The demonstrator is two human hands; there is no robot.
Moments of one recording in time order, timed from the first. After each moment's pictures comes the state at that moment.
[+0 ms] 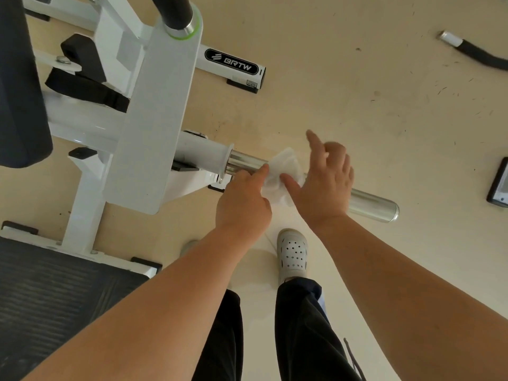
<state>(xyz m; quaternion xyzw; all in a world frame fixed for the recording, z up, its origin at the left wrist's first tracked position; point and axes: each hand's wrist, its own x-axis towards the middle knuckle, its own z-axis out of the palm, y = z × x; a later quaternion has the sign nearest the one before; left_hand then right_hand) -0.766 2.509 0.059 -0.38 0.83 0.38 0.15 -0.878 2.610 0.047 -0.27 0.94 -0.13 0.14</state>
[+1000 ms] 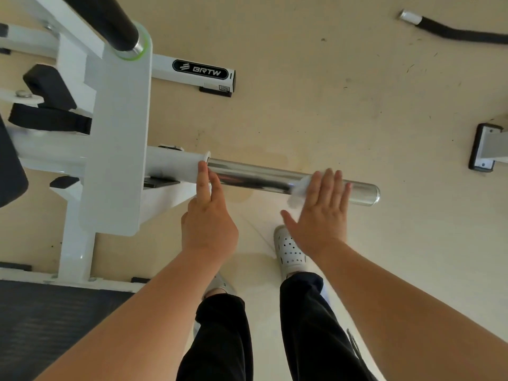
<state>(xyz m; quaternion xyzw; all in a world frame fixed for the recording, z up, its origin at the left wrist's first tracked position) -0.735 2.505 0.062 -0.37 0.87 0.23 0.22 -0.845 2.689 0.024 -0.27 0.92 0.14 0.24</state>
